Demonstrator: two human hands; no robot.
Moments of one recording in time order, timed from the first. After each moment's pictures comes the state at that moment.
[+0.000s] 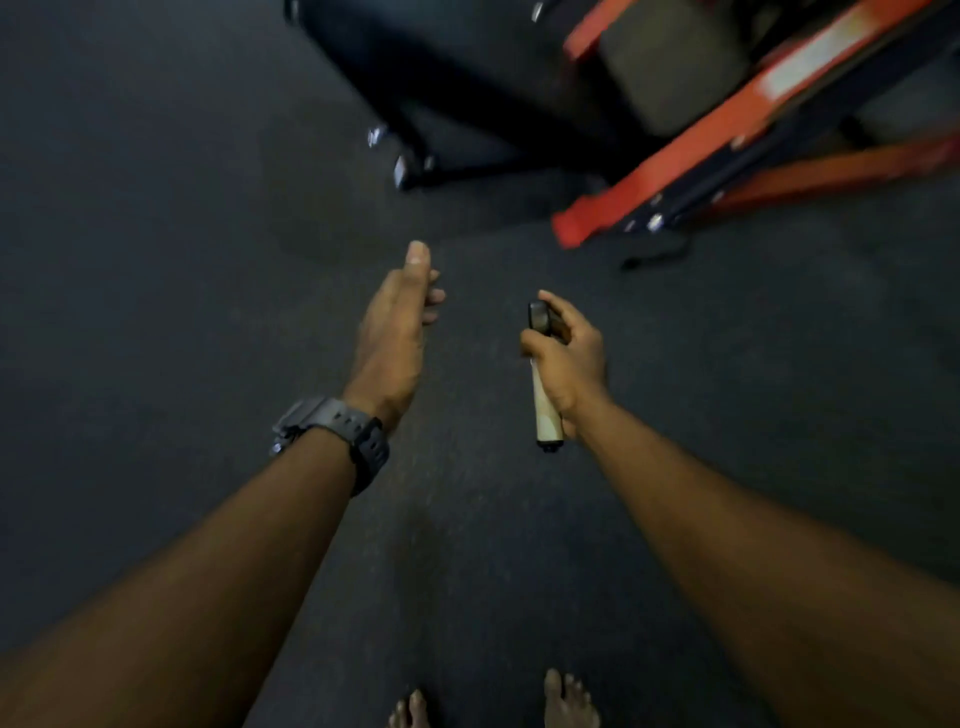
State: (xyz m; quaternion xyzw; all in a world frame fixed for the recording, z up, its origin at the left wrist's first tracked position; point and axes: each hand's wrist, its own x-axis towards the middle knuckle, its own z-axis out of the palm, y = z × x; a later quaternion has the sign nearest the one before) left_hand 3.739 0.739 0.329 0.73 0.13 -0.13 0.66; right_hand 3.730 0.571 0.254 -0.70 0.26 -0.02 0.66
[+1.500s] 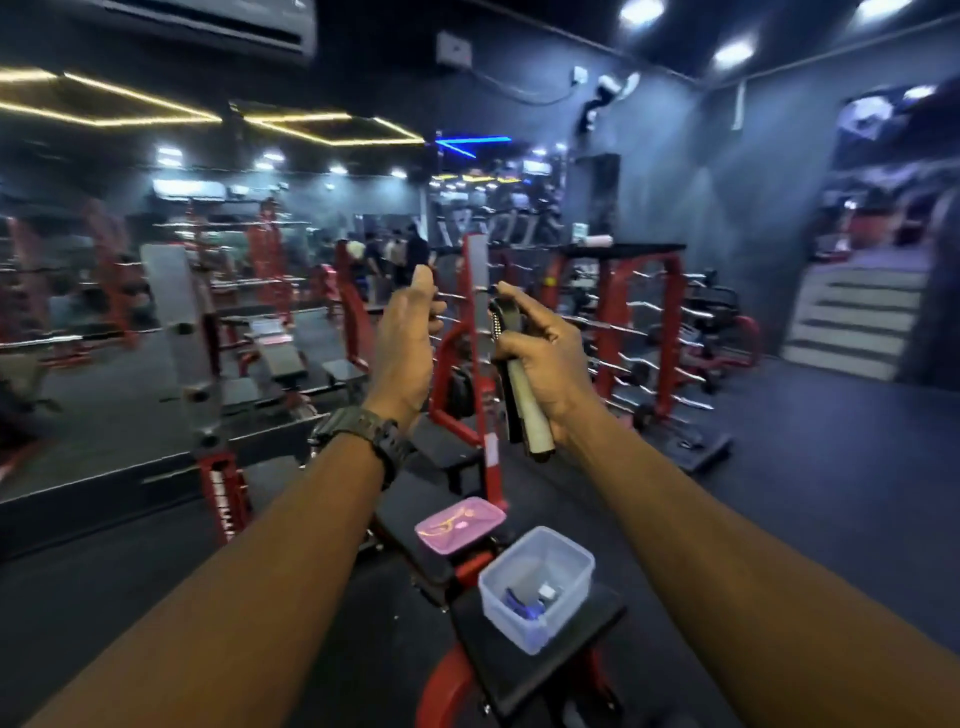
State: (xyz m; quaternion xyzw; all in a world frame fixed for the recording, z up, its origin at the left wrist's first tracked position) left_hand 3.031 0.432 1.007 0.24 -0.66 -0.46 0.54; right_hand 2.898 0.493 0.985 -0.47 0.48 -0.72 0.17
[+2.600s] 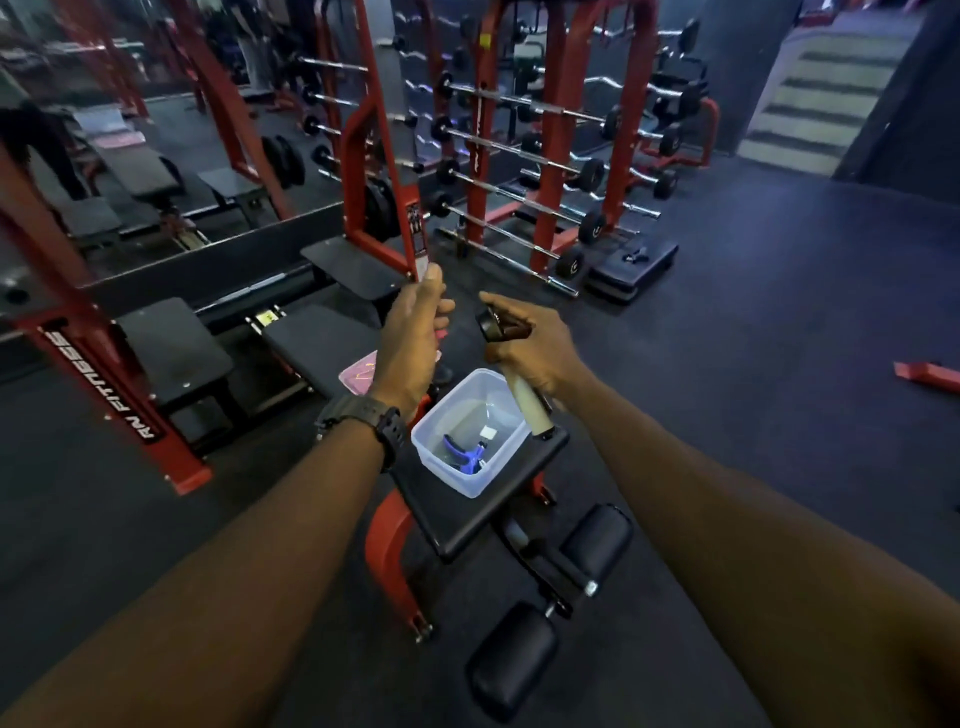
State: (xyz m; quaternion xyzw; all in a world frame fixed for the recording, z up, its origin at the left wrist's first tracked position) left_hand 2.872 0.339 0.785 0.32 -0.65 -0.59 0.36; right_hand 2.735 0.417 0.757 -0.41 0.71 -0.53 0.21
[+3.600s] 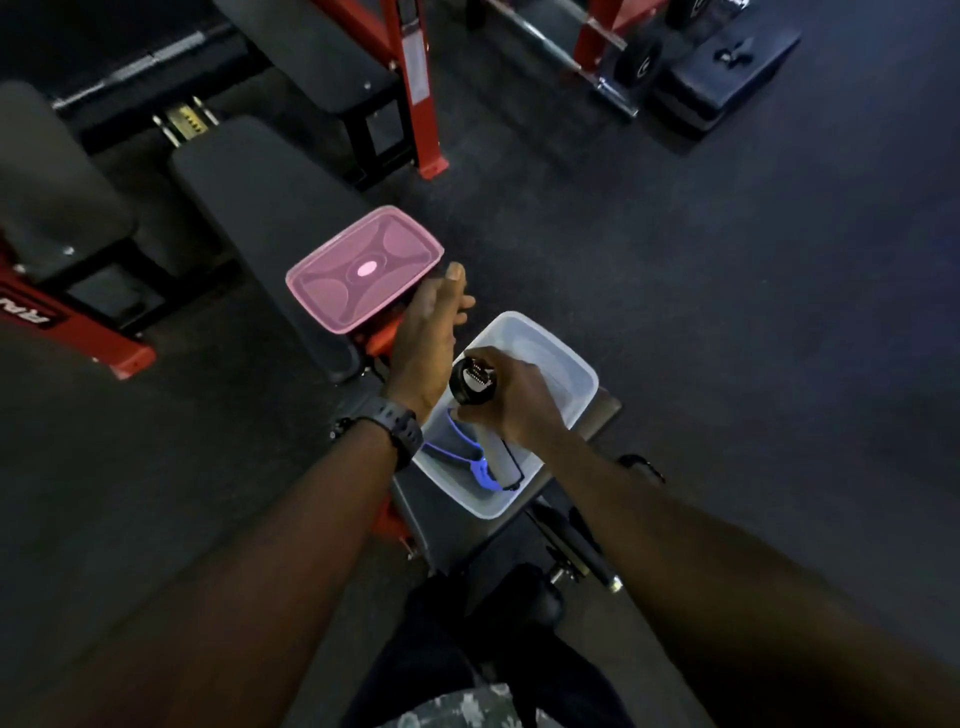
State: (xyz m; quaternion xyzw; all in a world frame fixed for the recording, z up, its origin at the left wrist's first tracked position) left_hand 2.719 0.120 0.576 0.46 -0.56 -0.65 0.21; right_hand 2.636 0.213 0.500 -0.38 0.81 -0.28 0.34
